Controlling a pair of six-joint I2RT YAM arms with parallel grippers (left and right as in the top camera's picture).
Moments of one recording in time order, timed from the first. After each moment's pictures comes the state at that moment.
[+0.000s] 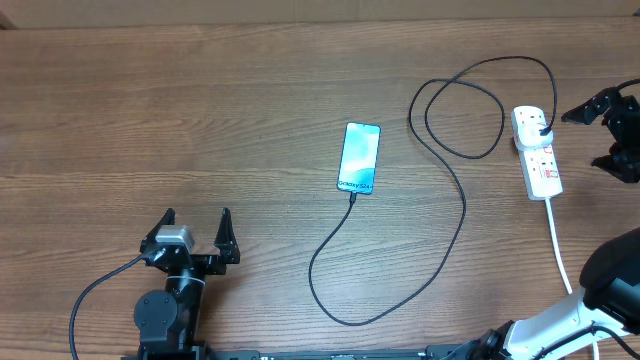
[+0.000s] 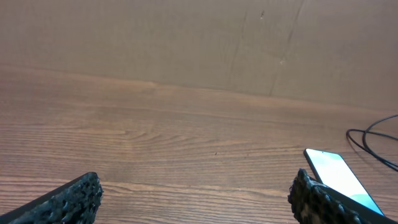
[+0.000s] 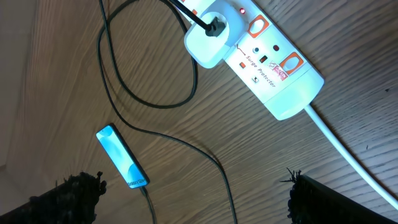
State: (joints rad) left arm 0.03 0.02 0.01 -0.07 0.11 -0.16; right arm -0.61 1.90 1.90 -1.46 -0.46 0.17
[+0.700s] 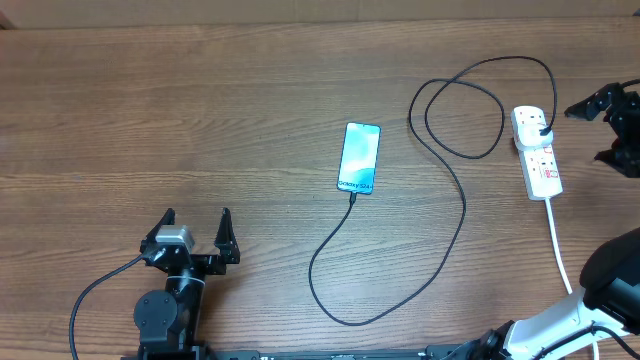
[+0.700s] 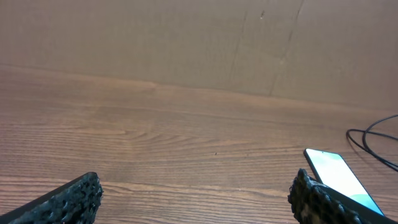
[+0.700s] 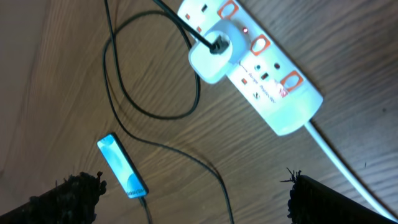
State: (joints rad) left arm 0.03 0.02 0.01 -0.07 0.11 -0.17; right arm -0.61 1.90 1.90 -1.40 -0.46 0.17
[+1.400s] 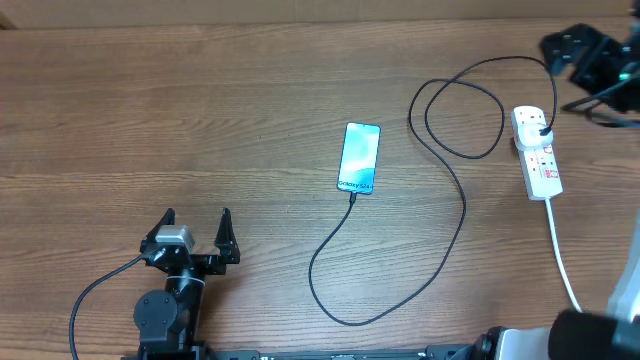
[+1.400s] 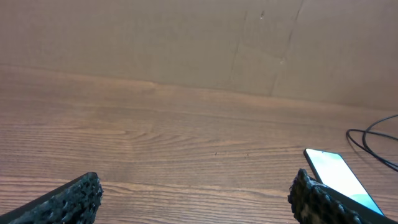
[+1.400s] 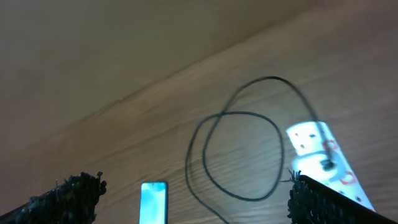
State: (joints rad) left arm 0.03 0.02 0.01 -0.07 0.11 -0.16; right arm -0.32 1.56 1.76 -0.94 -0.40 0.21
